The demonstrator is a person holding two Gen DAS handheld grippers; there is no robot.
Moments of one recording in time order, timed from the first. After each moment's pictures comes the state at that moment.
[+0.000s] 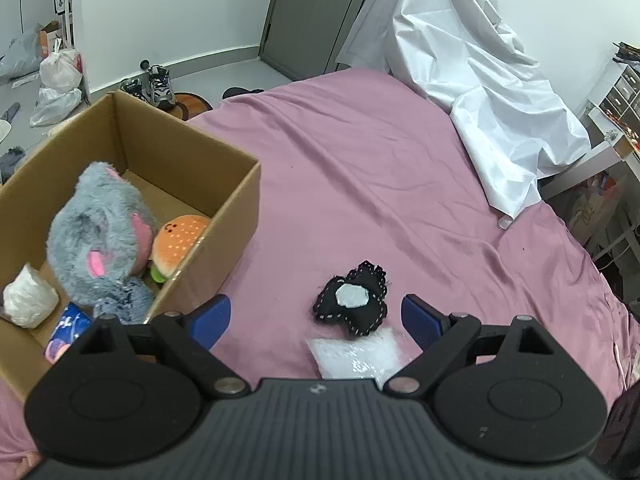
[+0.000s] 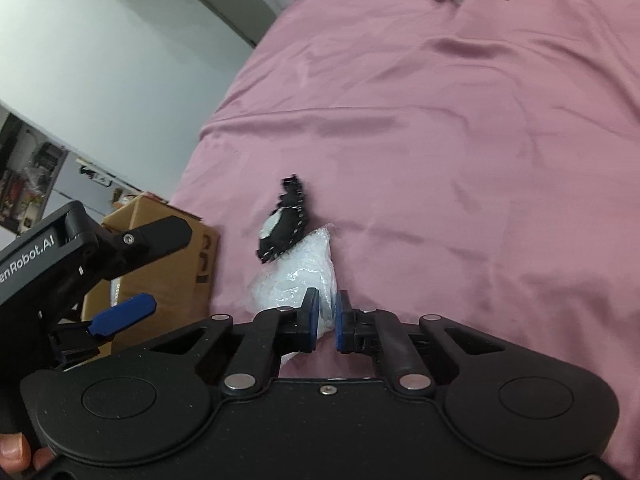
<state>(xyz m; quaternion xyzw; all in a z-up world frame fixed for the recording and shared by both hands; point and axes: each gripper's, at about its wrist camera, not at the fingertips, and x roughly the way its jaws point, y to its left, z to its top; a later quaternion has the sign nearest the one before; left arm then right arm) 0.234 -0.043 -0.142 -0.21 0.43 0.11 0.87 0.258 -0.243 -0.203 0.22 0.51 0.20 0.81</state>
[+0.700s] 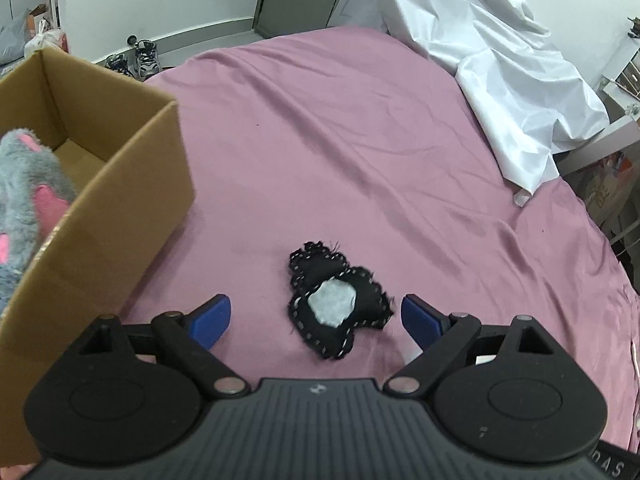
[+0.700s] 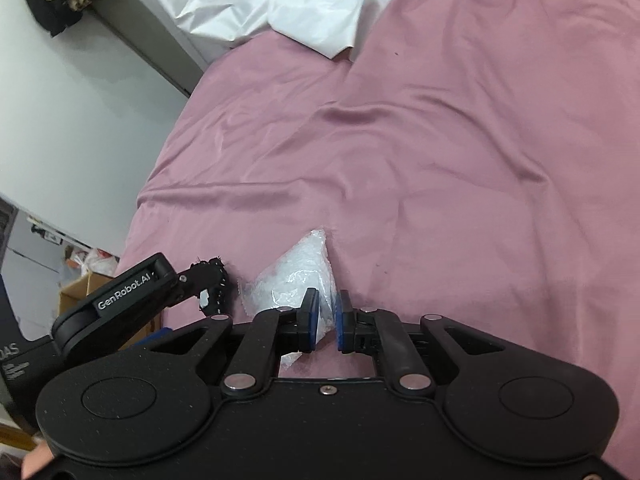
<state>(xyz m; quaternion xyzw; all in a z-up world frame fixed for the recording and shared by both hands) 0.279 -0.067 -0.191 -0.21 0.46 0.11 0.86 0.263 -0.294 -0.190 0.24 0.49 0.09 0.83</state>
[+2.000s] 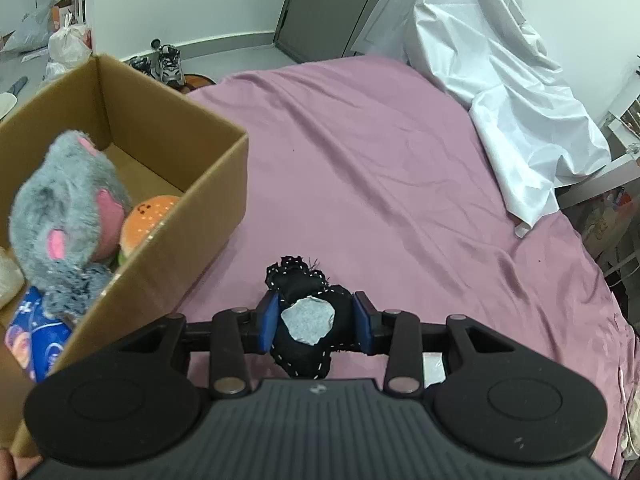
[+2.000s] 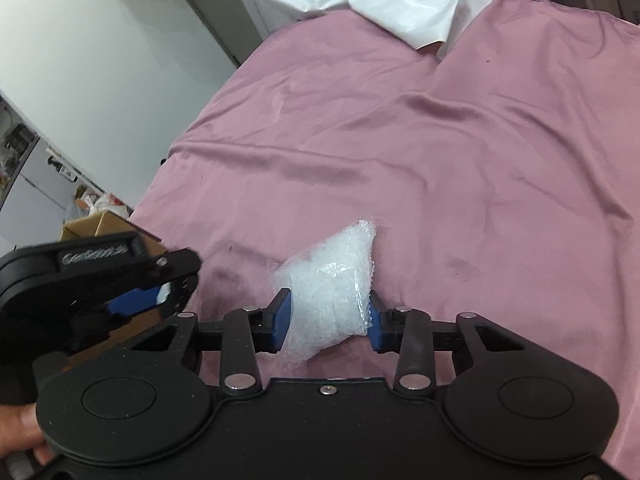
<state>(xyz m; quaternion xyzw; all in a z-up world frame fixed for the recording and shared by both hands) 0.255 -0.046 -0.165 -0.23 0.43 0.13 0.86 0.265 -0.247 -0.191 0.15 0.47 0.17 0.85</state>
